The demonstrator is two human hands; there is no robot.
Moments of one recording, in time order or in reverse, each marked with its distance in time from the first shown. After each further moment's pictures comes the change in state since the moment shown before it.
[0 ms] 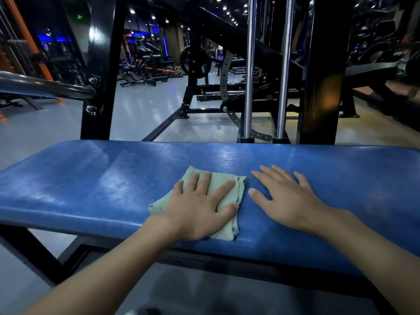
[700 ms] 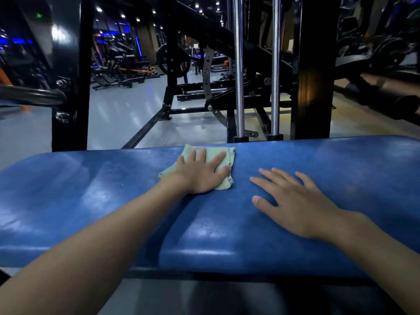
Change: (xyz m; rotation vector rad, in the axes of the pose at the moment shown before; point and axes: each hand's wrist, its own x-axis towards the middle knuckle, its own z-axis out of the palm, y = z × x) left_hand 0.132 -0.041 -0.008 0.001 -0.001 0.030; right_hand 0.008 -0.005 0.010 -0.070 0.006 0.048
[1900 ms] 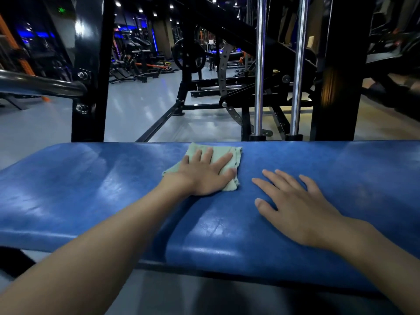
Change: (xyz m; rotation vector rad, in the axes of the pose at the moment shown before) left_hand -0.018 -0.022 0.000 -0.006 -0.035 -0.016; right_hand 0.010 -0.028 0.005 -0.026 -0.036 -0.026
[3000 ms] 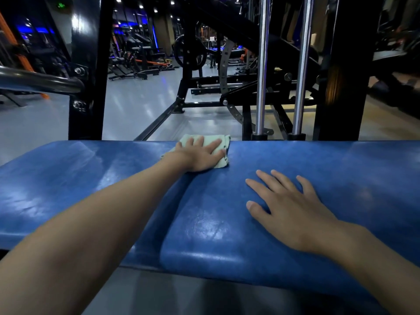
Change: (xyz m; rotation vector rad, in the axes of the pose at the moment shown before) left_hand 0.064 -0.034 -0.012 -0.019 -0.017 -0.096; right_hand 0.006 -0.013 0.000 0.003 -0.022 -0.022
